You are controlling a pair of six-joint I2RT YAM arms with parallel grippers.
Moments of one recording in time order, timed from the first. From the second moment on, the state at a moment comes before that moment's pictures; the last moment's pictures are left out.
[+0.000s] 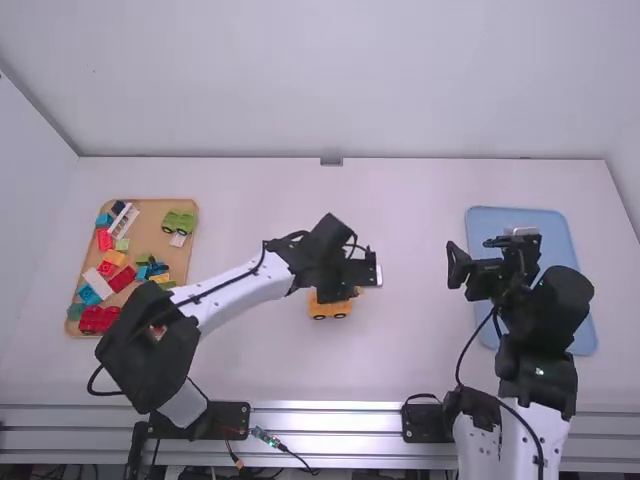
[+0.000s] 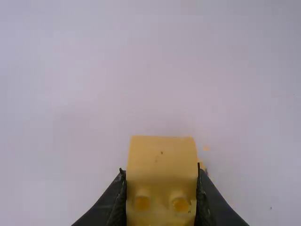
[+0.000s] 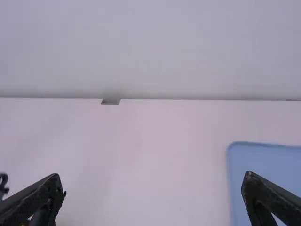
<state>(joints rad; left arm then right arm) -0.70 1.67 1.11 -0.50 0.29 0.75 -0.29 0.59 0.69 -0.46 -0.48 -0.08</state>
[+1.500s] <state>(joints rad) -0.82 1.99 1.23 -0.33 0.22 0.60 -0.28 0.60 0.69 -0.48 -0.56 -0.14</state>
